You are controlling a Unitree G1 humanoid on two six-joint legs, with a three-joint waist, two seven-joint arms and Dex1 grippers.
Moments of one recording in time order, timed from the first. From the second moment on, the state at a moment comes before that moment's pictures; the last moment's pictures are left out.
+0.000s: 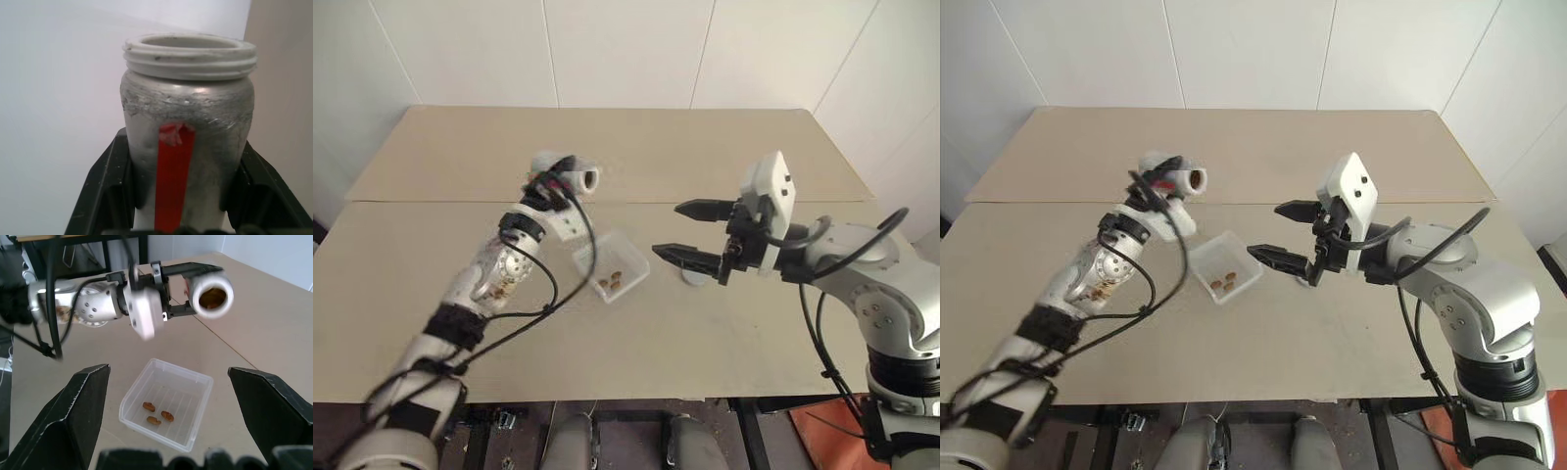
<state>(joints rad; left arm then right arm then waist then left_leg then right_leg) -0.65 0.52 -0.20 0.28 0.32 -0.09 -0.05 -0.58 -0.67 -0.05 -0.52 0.76 0.92 0.67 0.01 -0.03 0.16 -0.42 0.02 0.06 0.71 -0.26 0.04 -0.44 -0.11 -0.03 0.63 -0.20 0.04</state>
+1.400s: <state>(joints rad) 0.12 0.60 0.29 -0.36 -0.44 0.24 -0.68 -0.44 -0.74 -0.06 -0.43 0.71 0.77 0.81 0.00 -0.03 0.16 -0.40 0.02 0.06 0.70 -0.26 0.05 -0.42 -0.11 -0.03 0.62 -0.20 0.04</state>
